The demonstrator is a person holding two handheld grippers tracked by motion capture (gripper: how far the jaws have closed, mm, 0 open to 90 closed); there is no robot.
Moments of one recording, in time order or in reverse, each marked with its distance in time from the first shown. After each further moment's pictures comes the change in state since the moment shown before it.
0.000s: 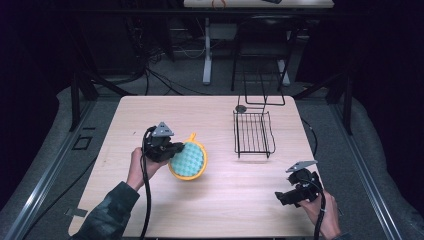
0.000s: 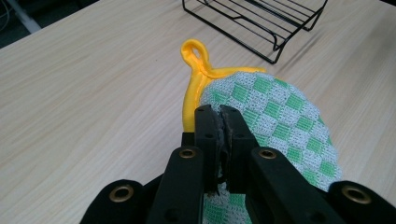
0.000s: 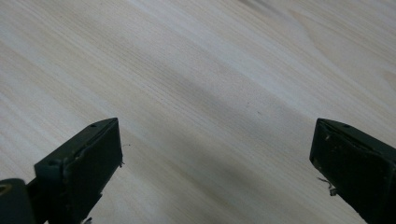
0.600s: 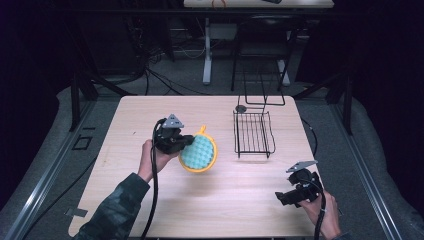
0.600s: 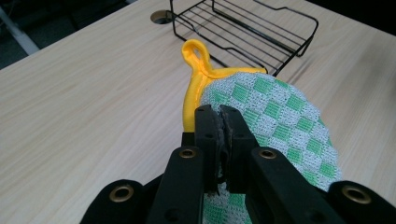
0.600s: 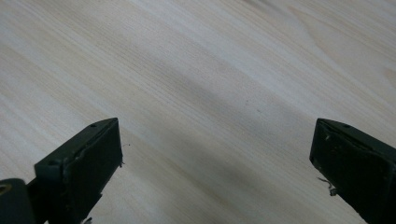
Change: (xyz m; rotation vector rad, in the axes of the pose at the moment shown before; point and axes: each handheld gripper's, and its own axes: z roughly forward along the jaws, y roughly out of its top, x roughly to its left) left arm -0.004 0.030 0.019 -0.045 -0.028 -0.001; right arm -0.001 -0.001 0.001 0.000 0.004 0.003
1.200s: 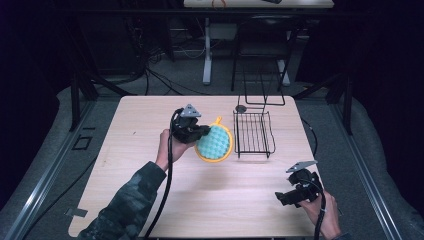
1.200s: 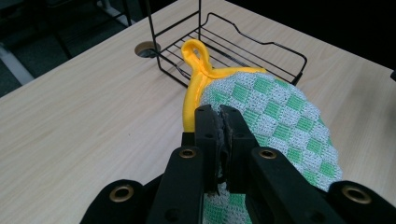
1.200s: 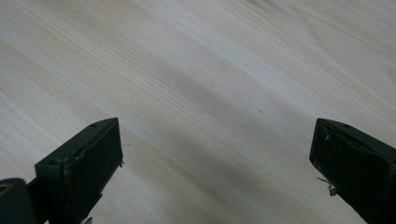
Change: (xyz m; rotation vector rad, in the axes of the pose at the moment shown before) left arm -0.008 0.038 0.033 -0.036 -0.033 0.019; right arm -0.001 0.000 0.001 0.004 0.006 -0.007
